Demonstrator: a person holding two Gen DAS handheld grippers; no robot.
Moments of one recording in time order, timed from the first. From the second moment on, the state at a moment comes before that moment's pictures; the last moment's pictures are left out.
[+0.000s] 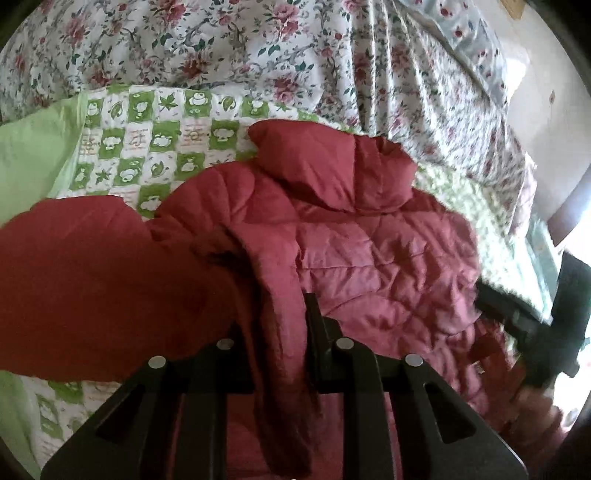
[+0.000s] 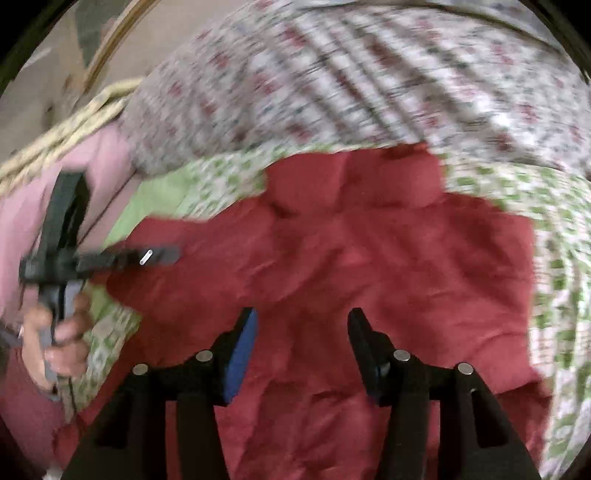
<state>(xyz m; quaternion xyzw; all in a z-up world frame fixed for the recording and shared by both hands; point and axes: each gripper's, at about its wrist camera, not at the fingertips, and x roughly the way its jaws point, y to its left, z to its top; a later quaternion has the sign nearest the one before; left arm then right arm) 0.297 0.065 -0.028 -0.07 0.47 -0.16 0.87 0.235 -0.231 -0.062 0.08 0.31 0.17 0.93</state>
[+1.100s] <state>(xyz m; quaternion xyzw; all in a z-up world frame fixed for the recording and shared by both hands) 0.284 0.021 -0.080 0.00 0.46 -0.12 0.88 0.274 -0.266 -0.090 0.07 0.37 0.09 0.92</state>
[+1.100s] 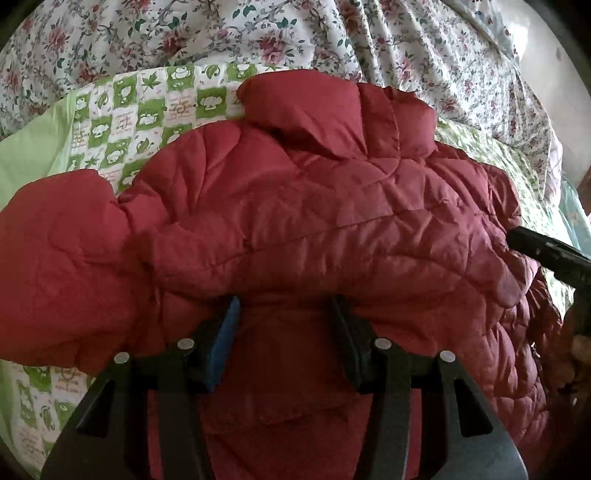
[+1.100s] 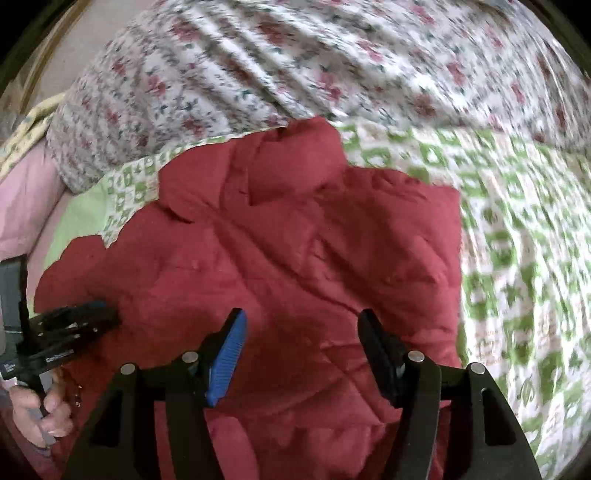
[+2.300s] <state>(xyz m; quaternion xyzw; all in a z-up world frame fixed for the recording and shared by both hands) 0.222 0.152 -0.056 -0.20 0.45 -0.06 0.87 0.187 -0.242 -0.079 0.04 0.37 0.14 0.92</state>
